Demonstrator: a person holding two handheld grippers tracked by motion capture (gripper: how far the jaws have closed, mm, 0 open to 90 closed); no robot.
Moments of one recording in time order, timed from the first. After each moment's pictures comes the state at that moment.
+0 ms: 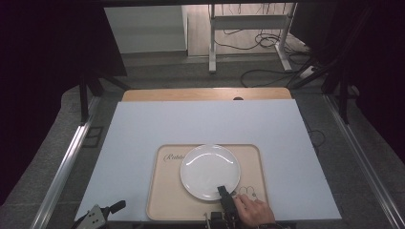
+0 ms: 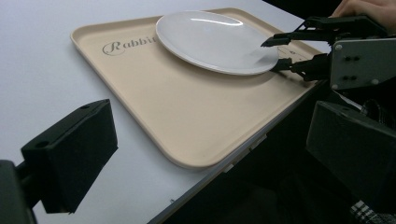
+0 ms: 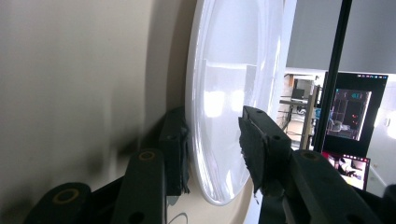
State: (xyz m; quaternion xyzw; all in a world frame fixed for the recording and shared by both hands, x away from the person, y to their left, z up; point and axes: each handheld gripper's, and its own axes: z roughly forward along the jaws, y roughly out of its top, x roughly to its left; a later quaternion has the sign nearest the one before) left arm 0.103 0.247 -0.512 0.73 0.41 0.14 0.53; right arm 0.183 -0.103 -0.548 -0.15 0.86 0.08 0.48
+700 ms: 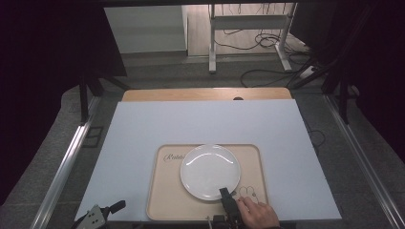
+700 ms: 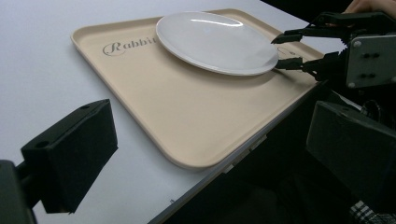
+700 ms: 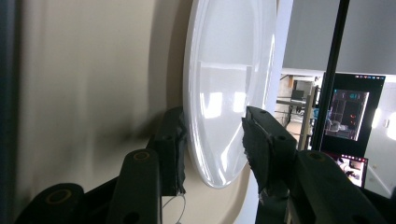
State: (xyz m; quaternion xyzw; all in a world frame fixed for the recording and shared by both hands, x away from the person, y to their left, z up) left arm 0.102 0.247 -0.512 0.73 0.41 0.14 0.53; right arm 0.173 -0.110 -0.539 -0.15 0.86 0.08 0.48
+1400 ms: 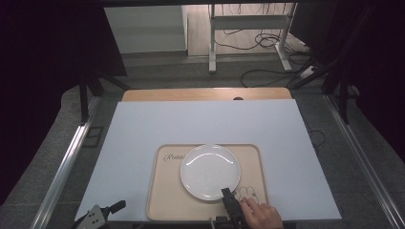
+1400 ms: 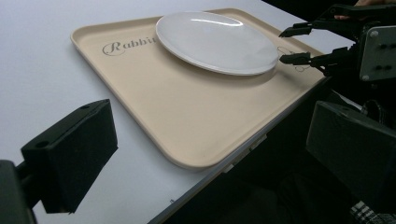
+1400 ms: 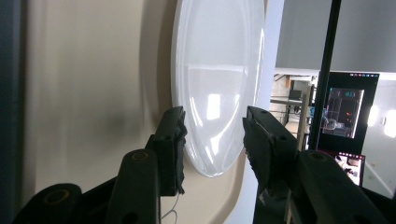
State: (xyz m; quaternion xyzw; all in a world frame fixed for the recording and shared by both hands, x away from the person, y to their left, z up) left arm 0.103 0.247 -0.512 0.73 0.41 0.14 0.53; right arm 0.169 -0.116 -0.530 -0.14 0.86 0.09 0.48
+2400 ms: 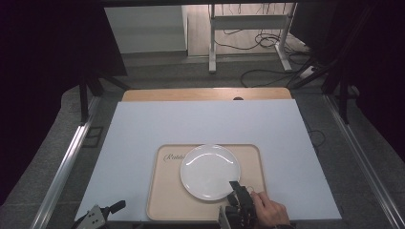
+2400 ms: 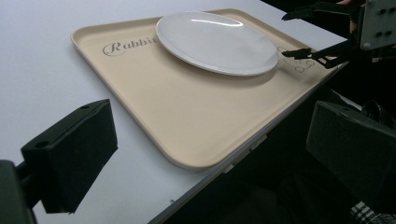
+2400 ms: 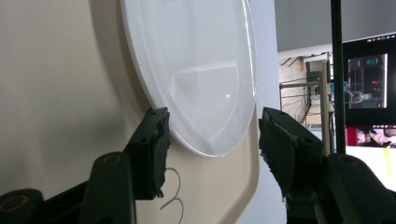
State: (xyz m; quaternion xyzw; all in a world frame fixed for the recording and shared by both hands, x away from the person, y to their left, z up) left arm 0.102 0.247 -0.512 0.73 0.41 0.15 0.53; right arm 0.183 -0.136 -0.516 -0.06 0.87 0.12 0.48
